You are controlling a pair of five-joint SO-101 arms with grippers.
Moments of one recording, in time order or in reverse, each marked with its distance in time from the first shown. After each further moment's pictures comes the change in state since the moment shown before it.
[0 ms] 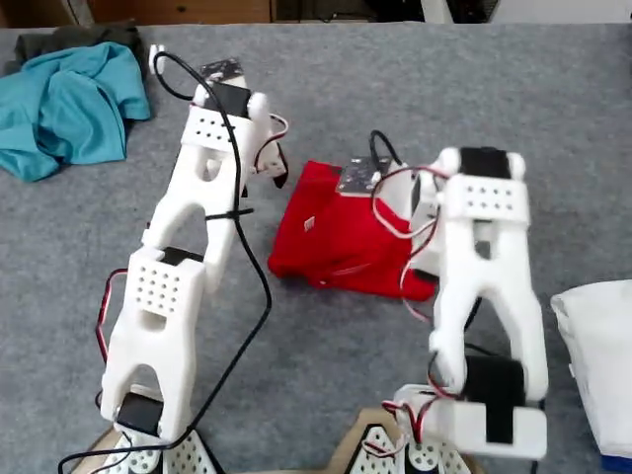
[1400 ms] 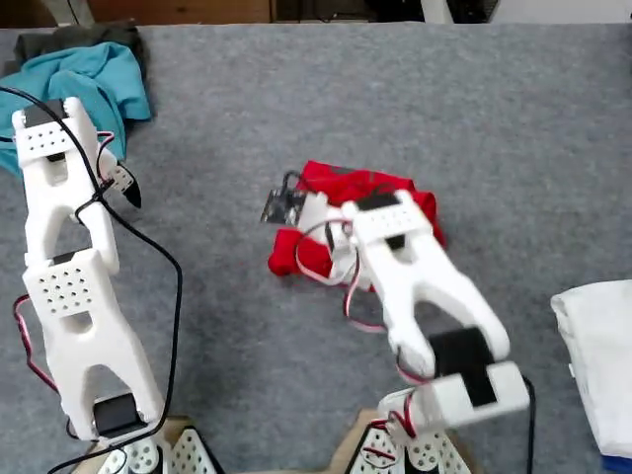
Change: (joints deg) left arm -34.1 -0.3 11.4 0.0 -6.8; right arm -17.9 13.5 13.0 -33.8 -12.4
